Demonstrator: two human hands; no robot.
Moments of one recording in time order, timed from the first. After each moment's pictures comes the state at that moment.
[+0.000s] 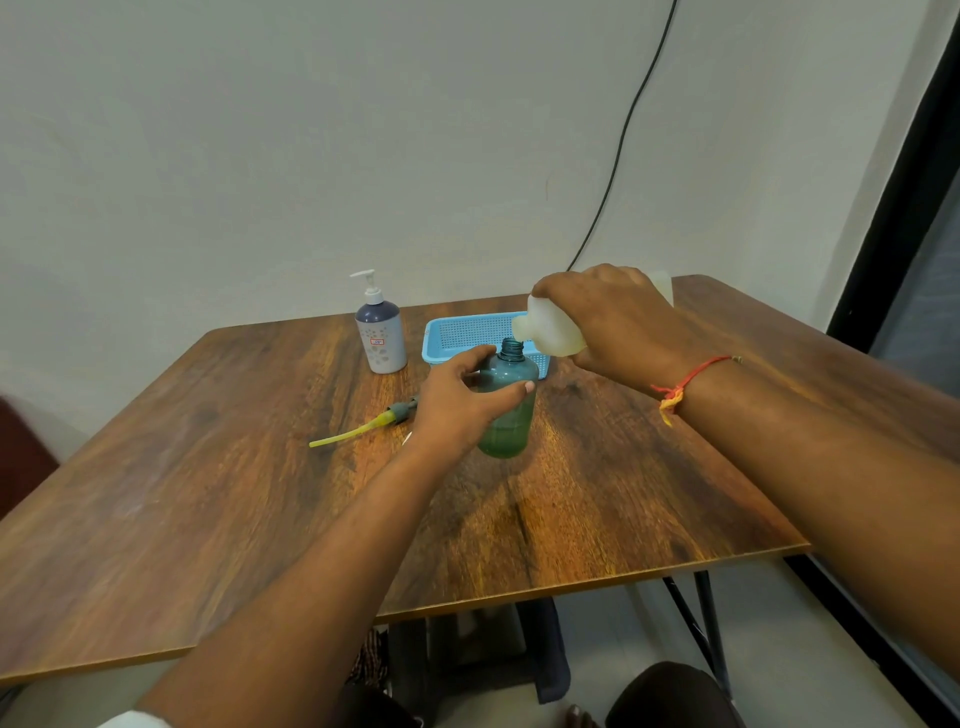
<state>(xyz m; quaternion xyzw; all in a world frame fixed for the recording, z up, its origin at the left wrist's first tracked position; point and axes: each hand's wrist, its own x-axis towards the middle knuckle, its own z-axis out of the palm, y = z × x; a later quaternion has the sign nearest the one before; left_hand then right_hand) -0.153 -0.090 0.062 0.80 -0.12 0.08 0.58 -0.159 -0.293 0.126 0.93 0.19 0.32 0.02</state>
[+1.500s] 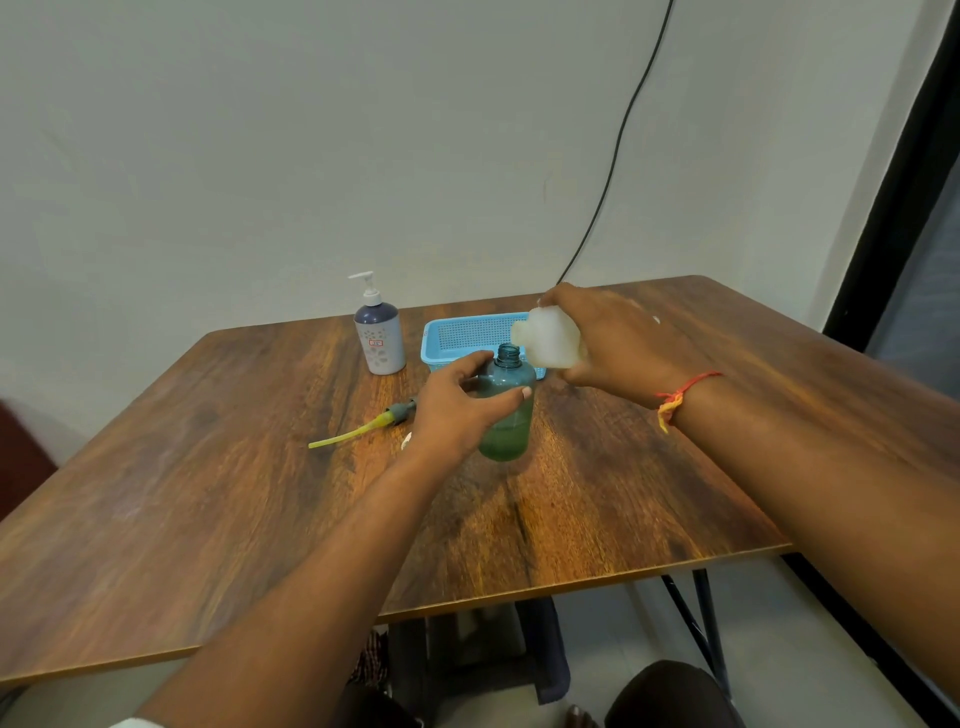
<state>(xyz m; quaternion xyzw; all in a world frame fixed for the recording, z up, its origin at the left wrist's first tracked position) -0.156 -0.090 0.058 0.80 -0.12 0.08 0.59 -0.163 -0.294 0.116 0.95 0.17 0.25 -0.11</state>
